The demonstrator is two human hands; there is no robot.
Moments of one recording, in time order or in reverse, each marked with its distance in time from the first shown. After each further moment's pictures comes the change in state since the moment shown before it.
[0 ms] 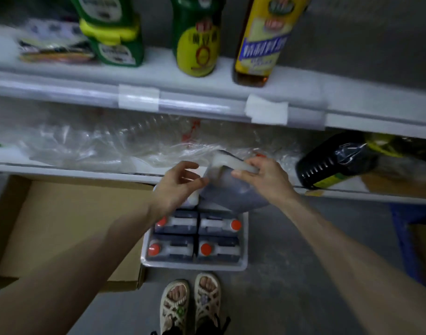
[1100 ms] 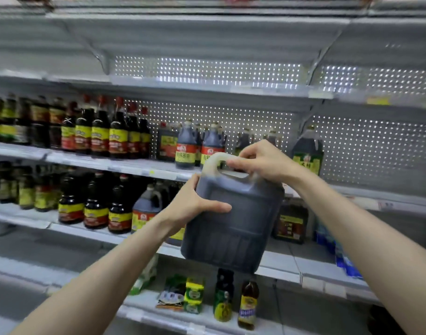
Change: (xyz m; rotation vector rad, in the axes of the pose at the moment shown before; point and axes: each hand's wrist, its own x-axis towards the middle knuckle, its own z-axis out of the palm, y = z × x) left_hand -0.539 0.526 -0.130 -0.029 0.151 0.957; right_hand -0.430 -0.564 -0.479 -0.147 0.273 -0.986
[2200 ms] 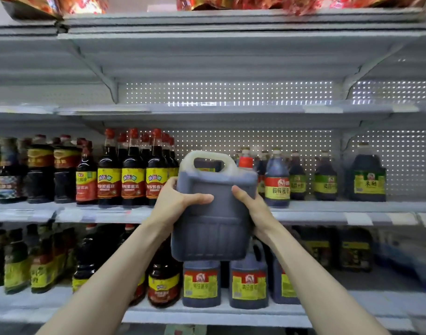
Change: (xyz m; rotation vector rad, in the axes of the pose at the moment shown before) left_hand 0.116 -0.028 -0.345 -0.115 0.175 0.044; right_hand 0.244 -0.055 0.271 0.964 0.435 0.189
